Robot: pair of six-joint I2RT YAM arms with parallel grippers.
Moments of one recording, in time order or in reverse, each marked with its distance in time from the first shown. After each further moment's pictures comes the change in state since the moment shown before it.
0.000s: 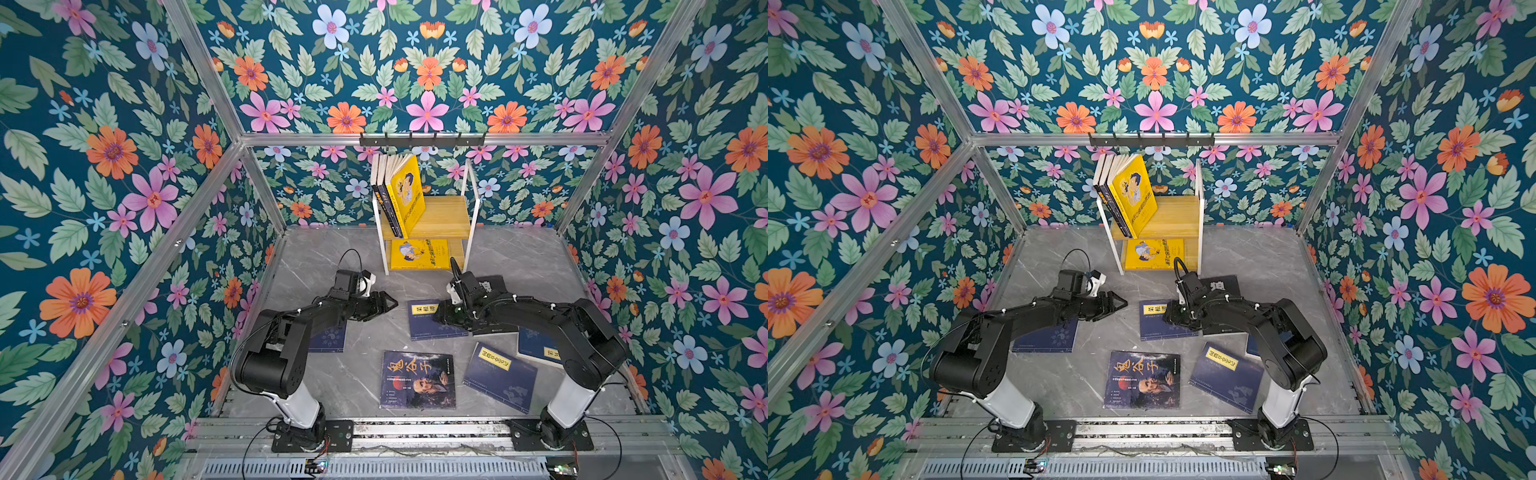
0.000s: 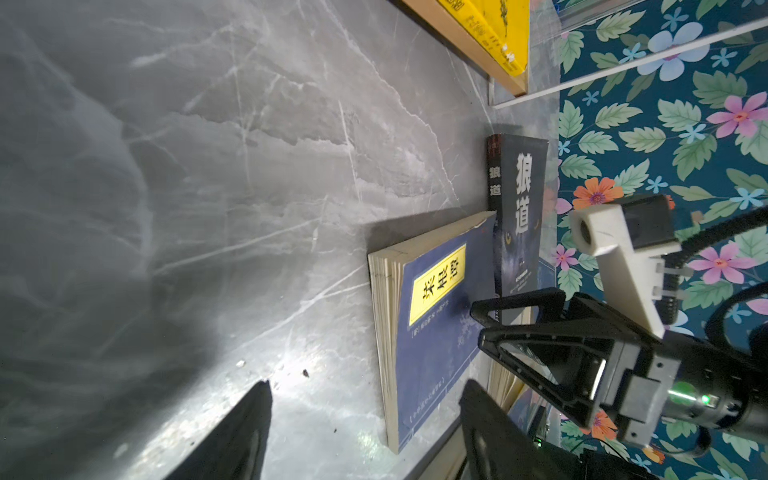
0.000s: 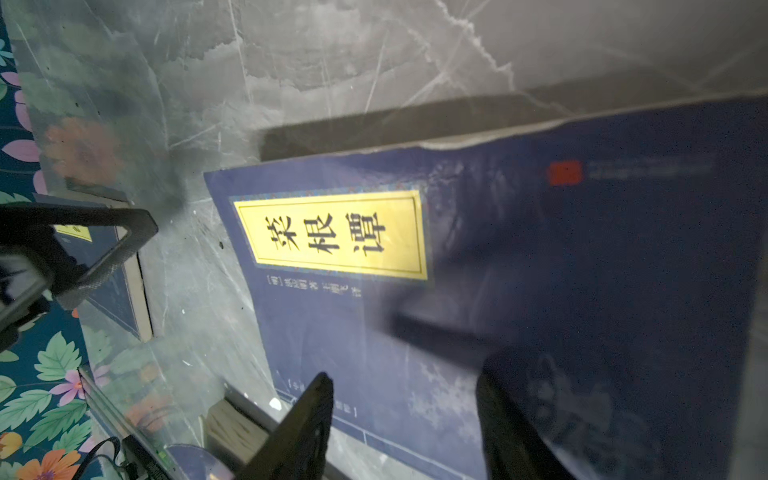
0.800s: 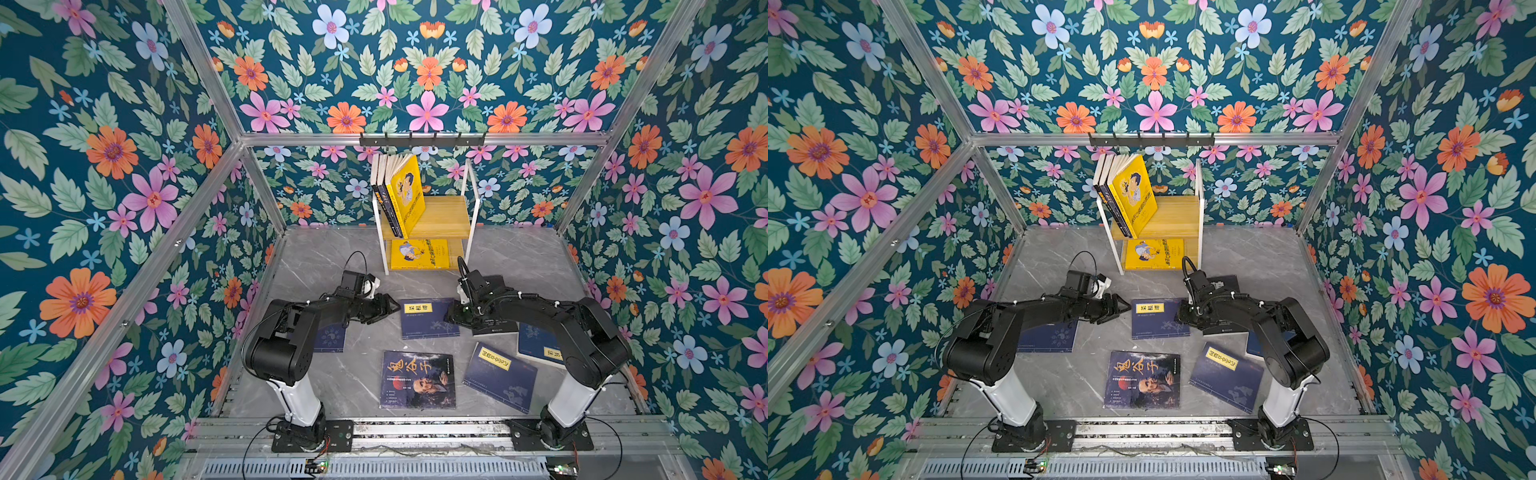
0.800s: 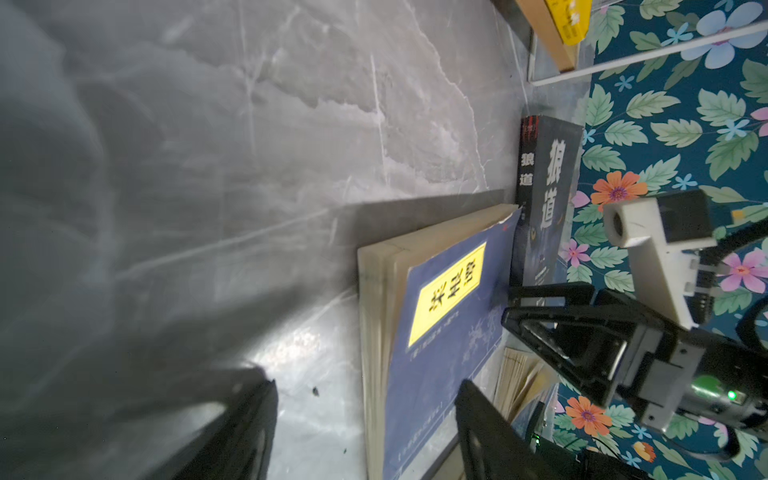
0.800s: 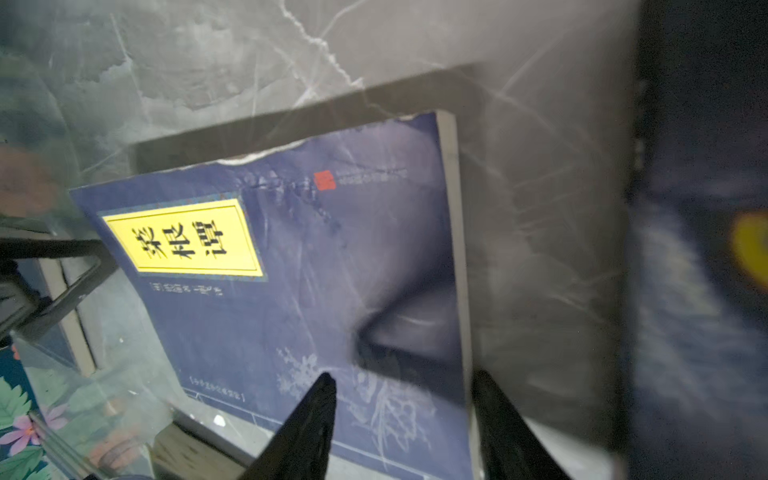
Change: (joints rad) left arm -0.020 0.106 0.056 -0.026 0.001 -0.018; right arm -0.048 0.026 0.006 -0.047 0.026 -0.007
